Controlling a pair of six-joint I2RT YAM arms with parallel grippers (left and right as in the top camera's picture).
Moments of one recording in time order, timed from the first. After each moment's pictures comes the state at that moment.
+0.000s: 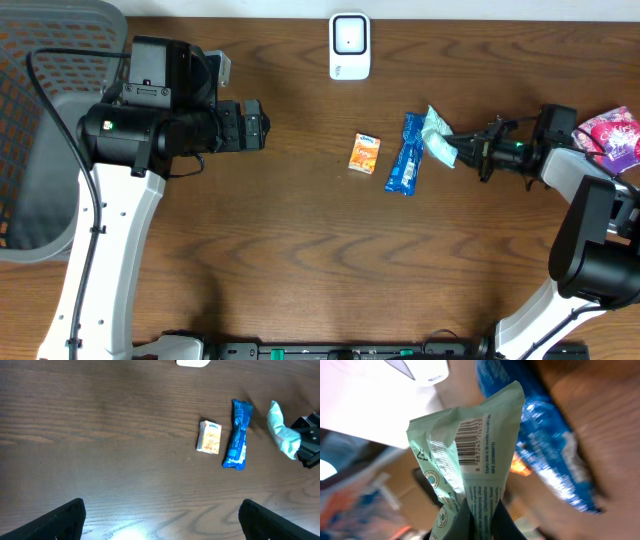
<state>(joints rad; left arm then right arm) -0.14 1.44 1.59 -1.15 0.28 -0.20 -0.28 1.95 1.08 -0.29 -1.18 0.97</state>
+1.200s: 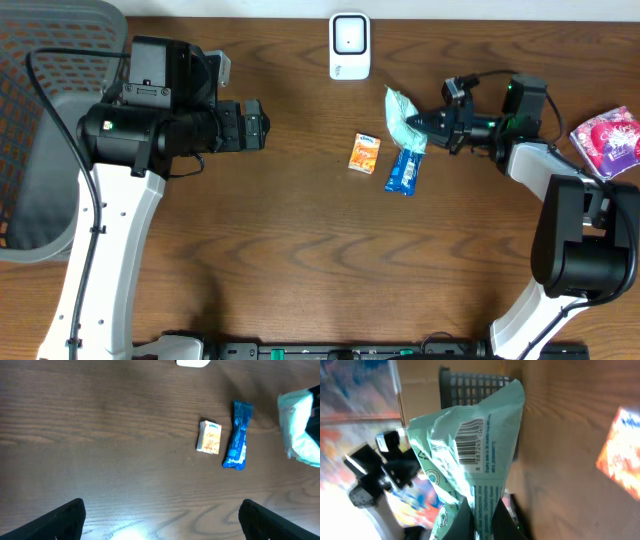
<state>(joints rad) -0.14 1.44 1.59 -1.15 0.28 -0.20 -0.10 1.95 1.08 0.31 -1.53 0.97</state>
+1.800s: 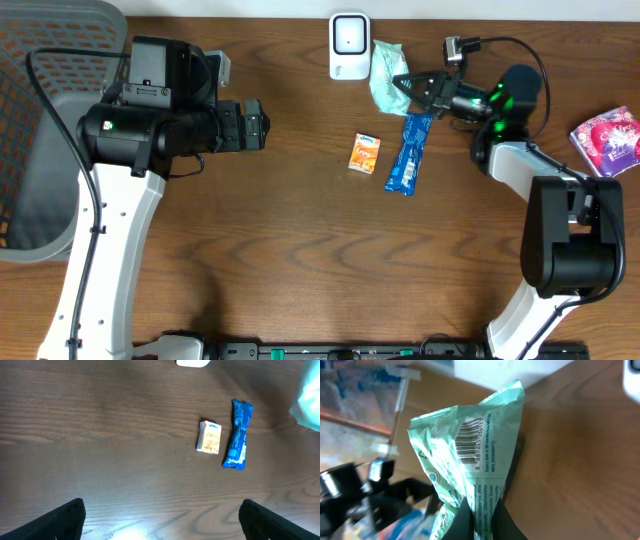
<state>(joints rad) -0.14 1.44 1.59 -1.15 0.28 -0.20 0.01 1.95 1.08 0.90 -1.20 1.24</state>
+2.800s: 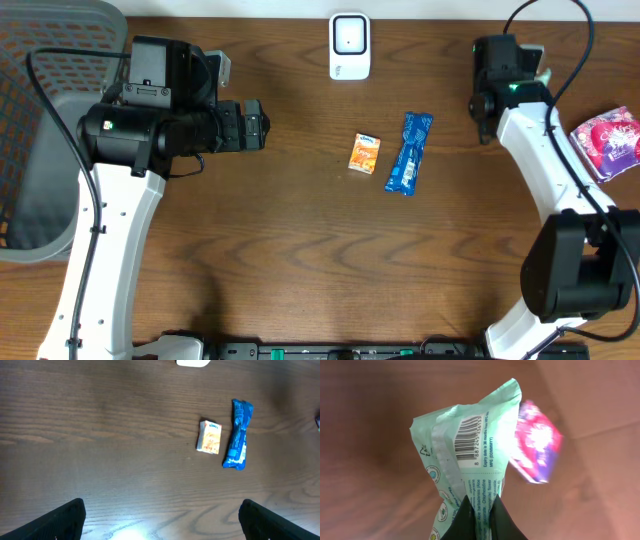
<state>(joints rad) -0.14 1.44 1.59 -1.15 0.28 -0.20 0.08 1.85 1.44 -0.70 0.82 0.21</state>
